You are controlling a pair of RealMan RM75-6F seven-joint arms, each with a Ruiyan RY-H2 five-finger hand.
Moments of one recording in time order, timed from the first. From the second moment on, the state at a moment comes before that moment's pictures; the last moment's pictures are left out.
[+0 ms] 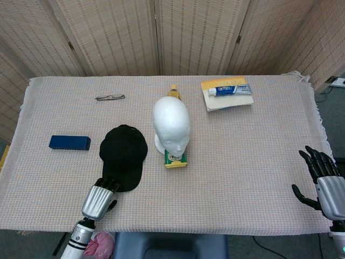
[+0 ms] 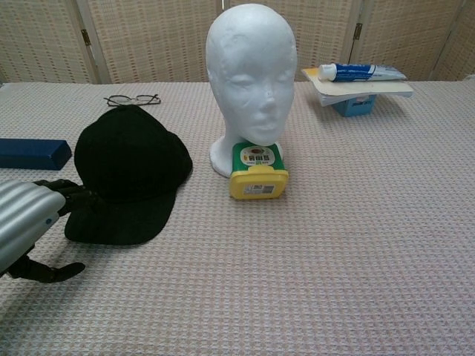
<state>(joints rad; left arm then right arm) -0.22 -1.74 -0.02 -1.33 1.69 1.38 0.50 0.05 -0.95 0.03 -1.80 -1.58 1.54 0.10</state>
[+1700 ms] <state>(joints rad) -0.31 -2.06 -0.06 -0.66 1.69 1.63 0.06 0.03 -0.92 0.04 -1.80 -1.58 1.56 0.17</state>
